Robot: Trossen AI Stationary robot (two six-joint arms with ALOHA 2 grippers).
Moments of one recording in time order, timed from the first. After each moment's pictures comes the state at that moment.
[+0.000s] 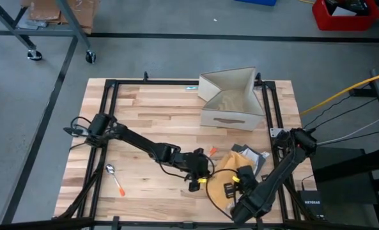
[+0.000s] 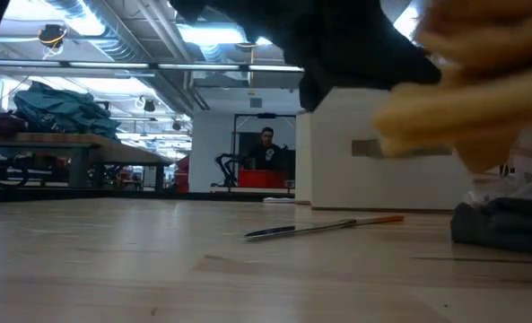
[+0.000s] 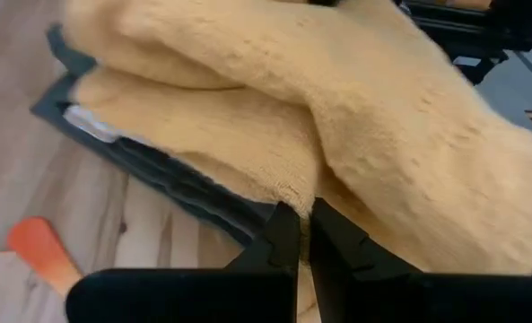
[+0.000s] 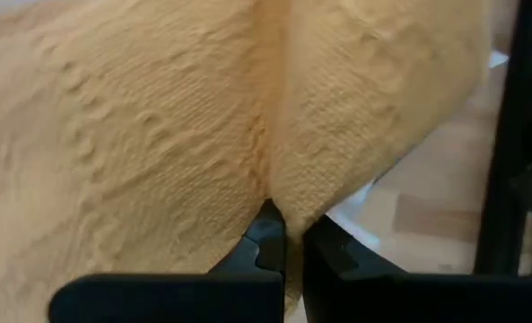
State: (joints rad) left arm -0.30 1.99 1.36 0.11 -0.06 -0.26; right arm 0.84 1.95 1.69 -1.57 0.19 2.22
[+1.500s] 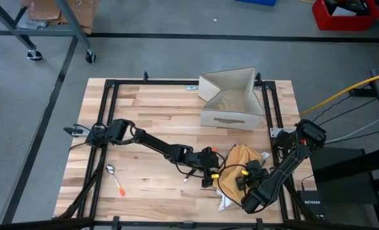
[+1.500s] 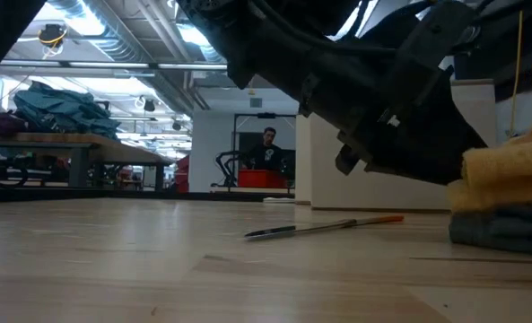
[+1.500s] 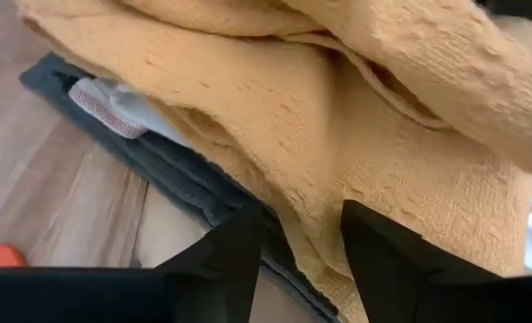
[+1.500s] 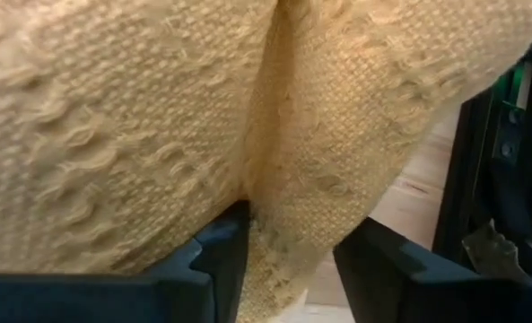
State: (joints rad) left arm -0.24 2.25 1.53 0.18 -0.07 -0.28; right arm 0.90 1.80 1.19 -1.31 0.10 2.19
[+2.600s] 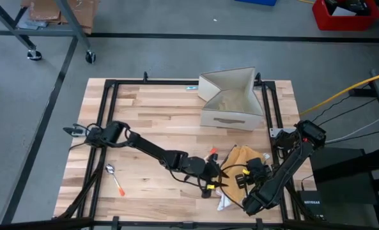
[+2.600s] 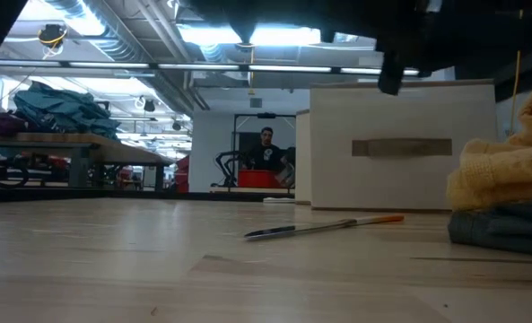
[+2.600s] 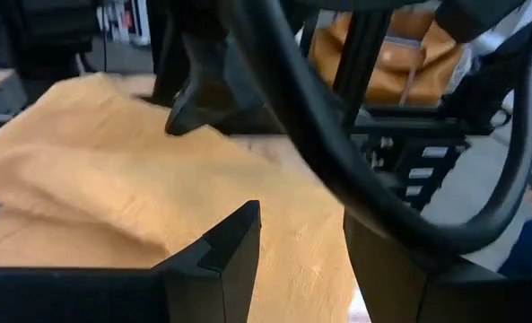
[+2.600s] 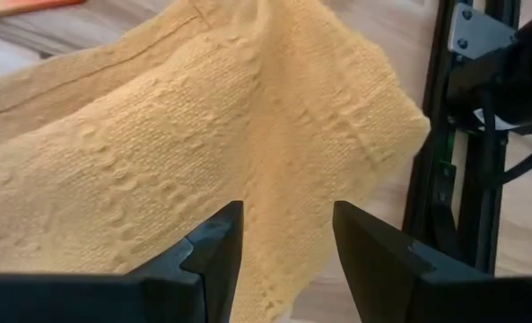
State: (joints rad) left arm -0.31 2.19 1.53 0.43 -0.07 -0.15; right arm 0.90 1.80 1.36 -1.57 0.22 2.19
